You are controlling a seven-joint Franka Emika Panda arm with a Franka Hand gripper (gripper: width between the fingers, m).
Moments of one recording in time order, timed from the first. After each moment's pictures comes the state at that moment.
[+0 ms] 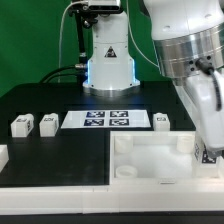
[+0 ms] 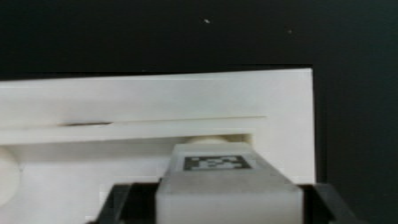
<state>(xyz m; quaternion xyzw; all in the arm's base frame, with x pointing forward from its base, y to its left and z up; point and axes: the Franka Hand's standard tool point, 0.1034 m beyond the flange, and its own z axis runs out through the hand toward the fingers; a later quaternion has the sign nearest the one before) 0.628 0.120 0.073 -0.67 0.74 0.09 0.09</state>
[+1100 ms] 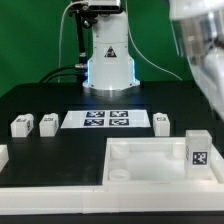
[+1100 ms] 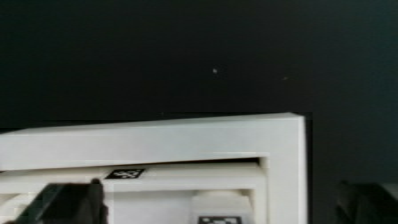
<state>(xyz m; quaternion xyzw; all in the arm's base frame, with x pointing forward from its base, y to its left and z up) 0.627 0.146 0.110 -0.68 0.72 0.08 0.10</state>
